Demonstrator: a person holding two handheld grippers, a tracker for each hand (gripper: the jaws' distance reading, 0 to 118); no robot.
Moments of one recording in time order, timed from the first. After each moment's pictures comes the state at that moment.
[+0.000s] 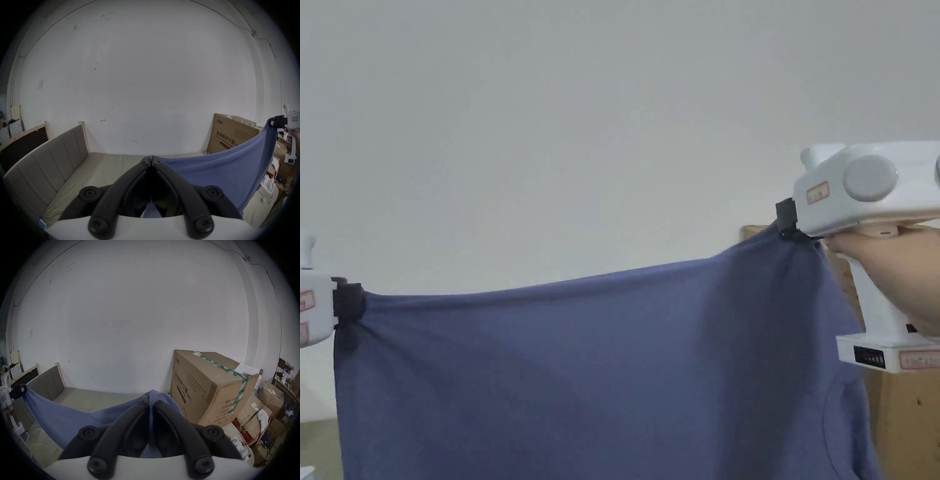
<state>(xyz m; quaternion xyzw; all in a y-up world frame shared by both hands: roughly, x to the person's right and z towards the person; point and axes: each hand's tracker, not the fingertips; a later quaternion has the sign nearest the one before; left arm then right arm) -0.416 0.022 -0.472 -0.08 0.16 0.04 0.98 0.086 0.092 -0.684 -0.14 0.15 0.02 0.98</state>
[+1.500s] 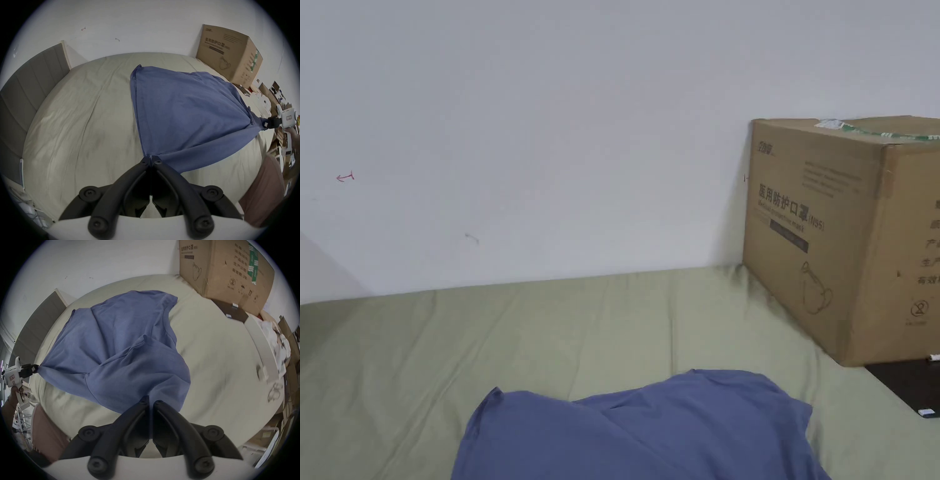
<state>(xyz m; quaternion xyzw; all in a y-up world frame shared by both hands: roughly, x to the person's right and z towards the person) -0.328 -0.332 -0.241 -0.43 0.06 0.05 0.90 0.241 -0.335 -0.445 -0.52 0.20 0.05 0.83</state>
